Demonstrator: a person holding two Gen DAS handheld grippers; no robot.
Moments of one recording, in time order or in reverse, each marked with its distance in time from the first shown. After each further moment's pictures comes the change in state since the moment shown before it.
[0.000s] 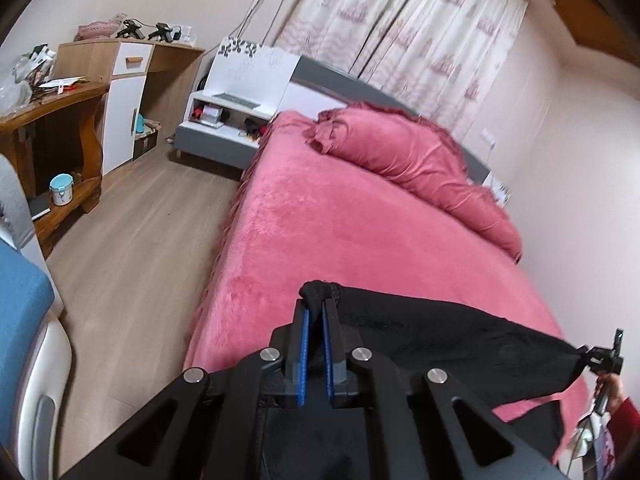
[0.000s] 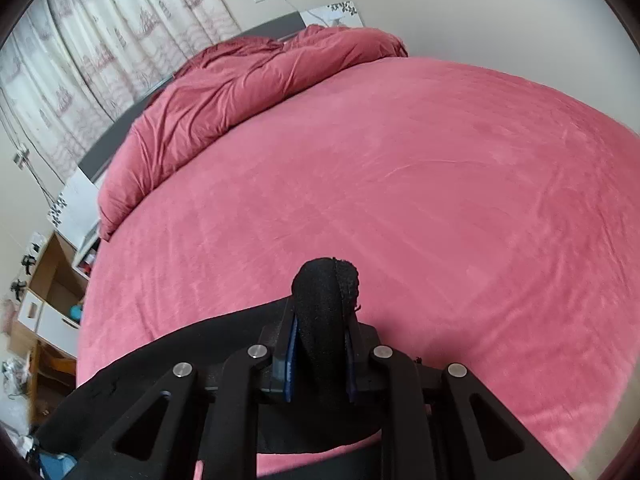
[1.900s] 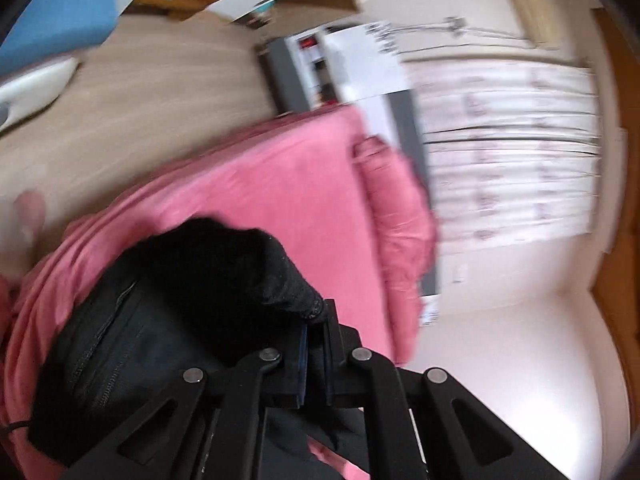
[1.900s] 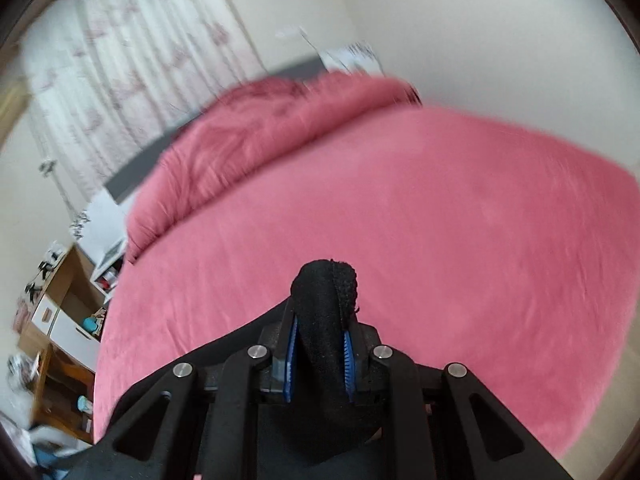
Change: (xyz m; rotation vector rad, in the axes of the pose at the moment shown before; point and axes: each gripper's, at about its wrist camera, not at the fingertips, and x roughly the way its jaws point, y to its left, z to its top) left arm -0.071 0.044 -0.080 -0.822 0.018 -0.249; right arm -0.082 0.024 0.025 -0.106 -0.185 0.069
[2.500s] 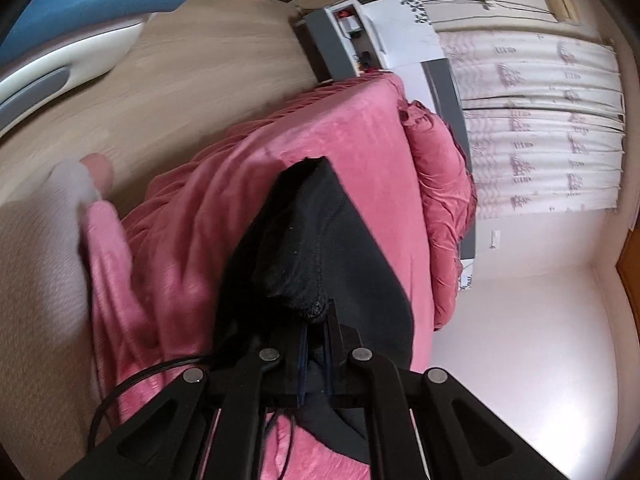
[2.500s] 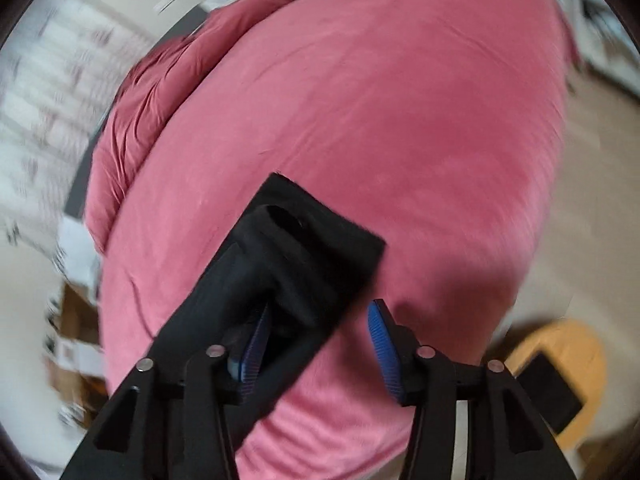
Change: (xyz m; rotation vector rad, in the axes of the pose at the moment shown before) left arm -0.059 0.114 -0.042 -0.006 0.142 0.146; right arm -0.050 -0.155 -0.216 0.503 0.332 -0.049
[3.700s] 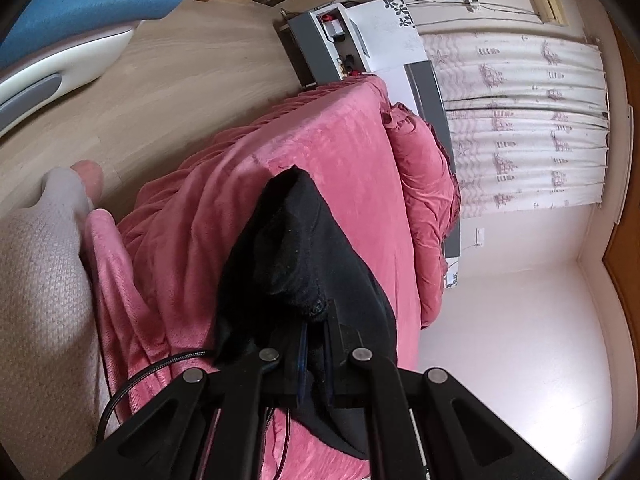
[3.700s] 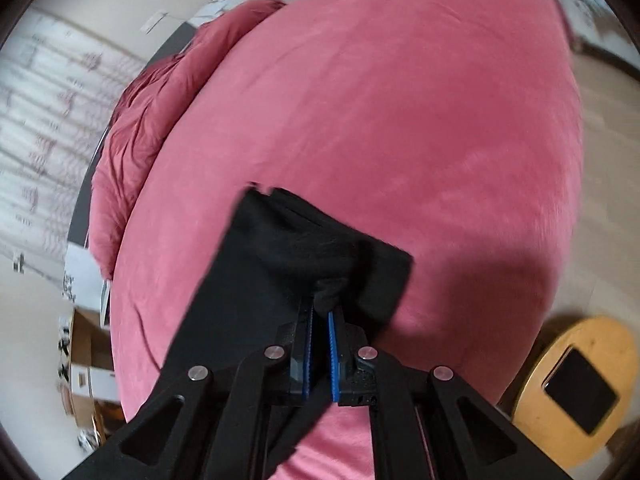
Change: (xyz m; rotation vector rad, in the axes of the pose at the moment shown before) left arm -0.007 -0.005 0.011 0.024 -0.006 -0.053; right arm 0.054 0.006 0.001 0.068 -0.051 0.001
